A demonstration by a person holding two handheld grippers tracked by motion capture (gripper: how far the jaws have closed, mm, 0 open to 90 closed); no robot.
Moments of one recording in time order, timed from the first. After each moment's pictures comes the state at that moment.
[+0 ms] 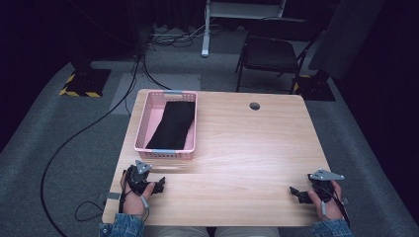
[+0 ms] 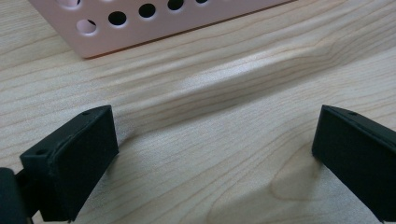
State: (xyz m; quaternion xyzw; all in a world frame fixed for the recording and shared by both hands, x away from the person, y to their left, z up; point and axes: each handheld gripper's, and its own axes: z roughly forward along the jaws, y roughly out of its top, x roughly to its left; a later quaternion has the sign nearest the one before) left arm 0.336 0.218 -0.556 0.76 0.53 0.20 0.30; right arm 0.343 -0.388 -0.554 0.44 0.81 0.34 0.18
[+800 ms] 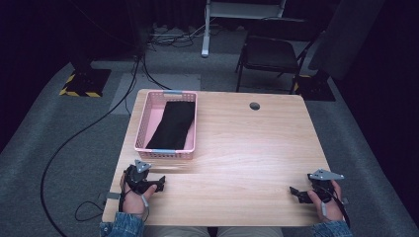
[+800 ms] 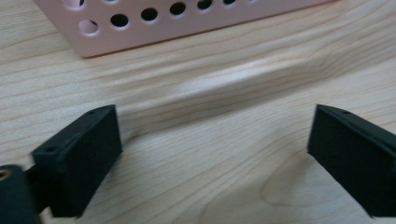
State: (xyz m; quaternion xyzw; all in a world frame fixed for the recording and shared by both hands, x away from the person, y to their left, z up) left arm 0.336 0.217 -0.552 0.75 0.55 0.19 0.32; right arm 0.344 -0.388 -0.554 0.44 0.81 0.34 0.18
